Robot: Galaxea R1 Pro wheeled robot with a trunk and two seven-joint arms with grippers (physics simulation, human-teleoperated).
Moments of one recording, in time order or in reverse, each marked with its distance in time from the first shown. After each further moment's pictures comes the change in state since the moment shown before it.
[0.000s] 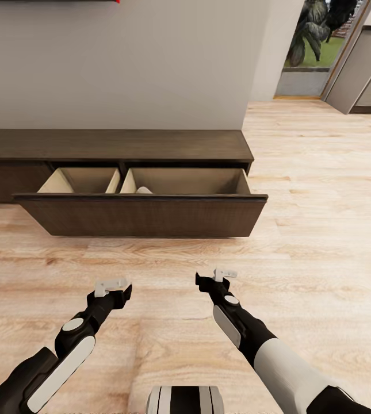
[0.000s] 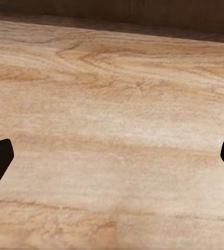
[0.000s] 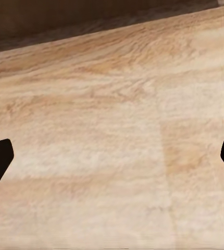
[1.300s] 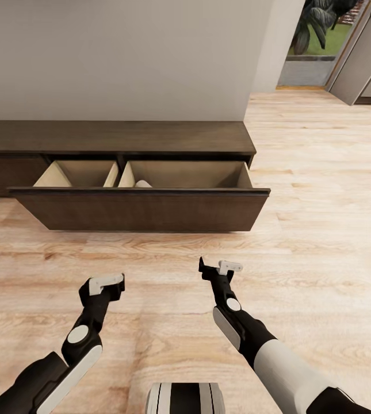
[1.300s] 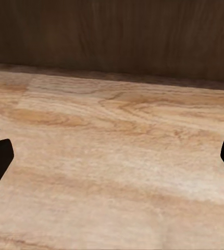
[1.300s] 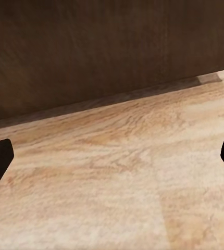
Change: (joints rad) left arm 0.003 -0.022 -0.048 0.023 -0.178 -0.238 0.169; right arm 0.005 0.002 -0.002 0.006 0.062 -0.337 -0.004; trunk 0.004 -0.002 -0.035
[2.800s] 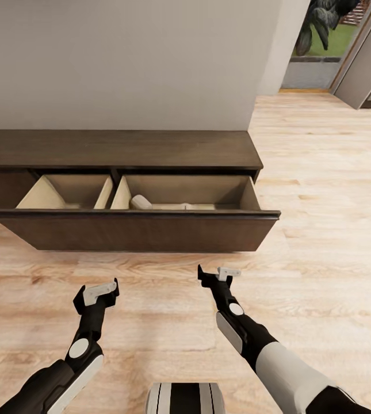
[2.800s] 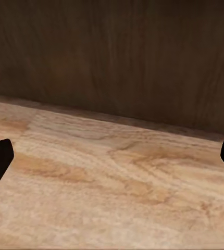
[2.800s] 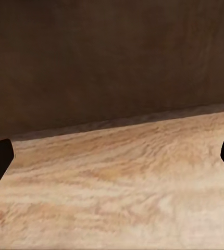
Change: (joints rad) left arm 0.000 -0.028 -0.019 0.218 -0.036 -0.291 0.004; right arm 0.001 -0.006 -0.004 0.071 -0.015 0.011 0.106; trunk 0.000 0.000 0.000
